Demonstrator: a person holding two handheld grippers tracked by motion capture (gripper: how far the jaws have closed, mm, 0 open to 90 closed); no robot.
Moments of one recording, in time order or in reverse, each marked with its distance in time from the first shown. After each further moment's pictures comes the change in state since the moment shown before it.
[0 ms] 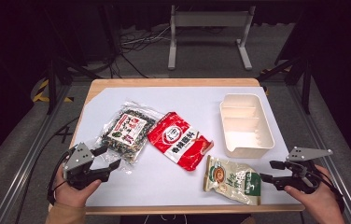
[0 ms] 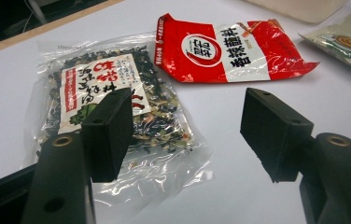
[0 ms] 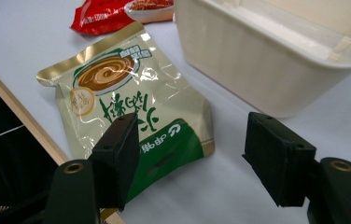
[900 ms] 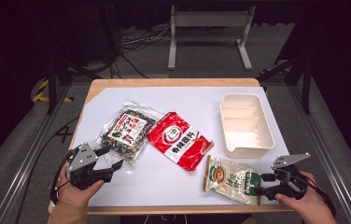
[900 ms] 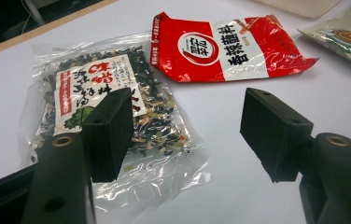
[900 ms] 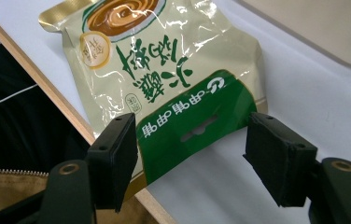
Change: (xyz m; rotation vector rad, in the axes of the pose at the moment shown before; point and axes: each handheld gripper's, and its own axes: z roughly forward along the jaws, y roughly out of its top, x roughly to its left) left arm -0.005 0.001 0.005 0.005 -0.001 0.020; right arm 0.010 -0.012 0.030 0.177 0.087 0.024
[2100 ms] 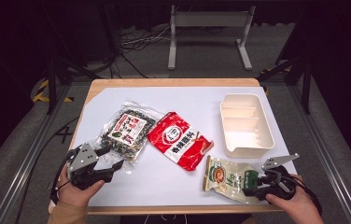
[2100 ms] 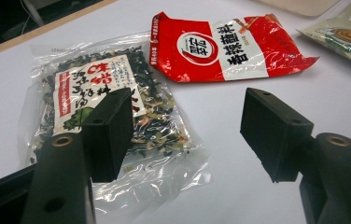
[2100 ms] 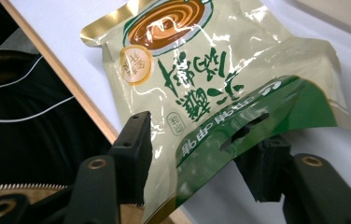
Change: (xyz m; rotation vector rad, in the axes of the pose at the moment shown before) left arm -0.001 0.000 0.002 0.003 -0.002 0.003; right arm 0.012 0.007 0.021 -0.030 0.115 0.024
